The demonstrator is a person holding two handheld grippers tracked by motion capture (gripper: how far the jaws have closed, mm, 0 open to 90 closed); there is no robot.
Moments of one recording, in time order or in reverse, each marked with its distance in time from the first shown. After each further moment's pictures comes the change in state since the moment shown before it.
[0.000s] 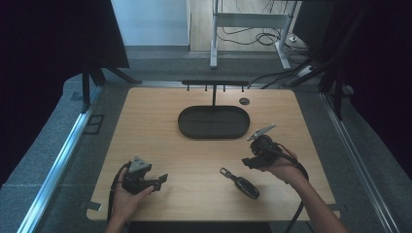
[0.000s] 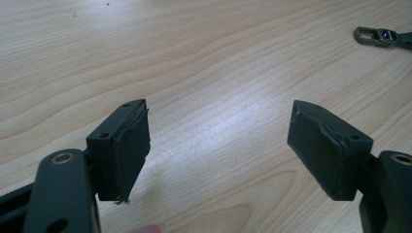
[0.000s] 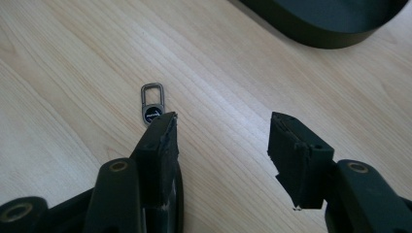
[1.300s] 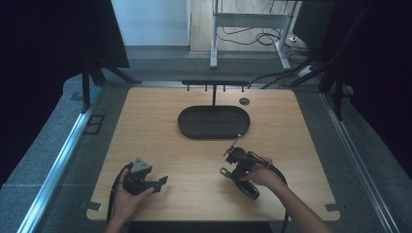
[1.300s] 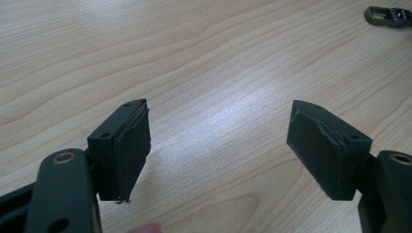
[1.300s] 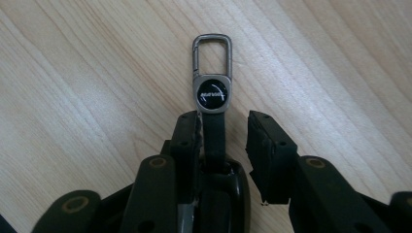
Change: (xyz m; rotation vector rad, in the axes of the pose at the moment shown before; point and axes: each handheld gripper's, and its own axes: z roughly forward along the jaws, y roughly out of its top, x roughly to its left) left arm 0.001 -0.005 0.006 0.040 0.003 0.007; right arm 0.036 0.008 0.075 0.285 0.113 -0.078
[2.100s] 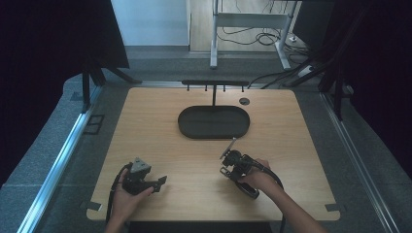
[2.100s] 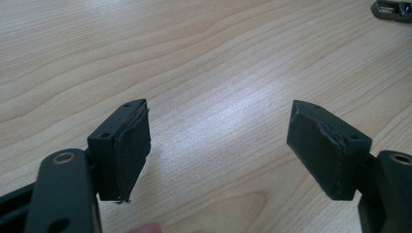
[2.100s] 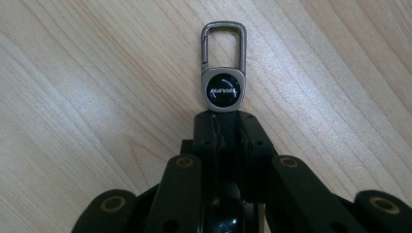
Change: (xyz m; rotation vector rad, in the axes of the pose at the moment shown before) left arm 0.002 -0.001 0.001 0.009 0.009 0.003; right arm 0.010 0.003 0.009 0.043 -0.054 0.006
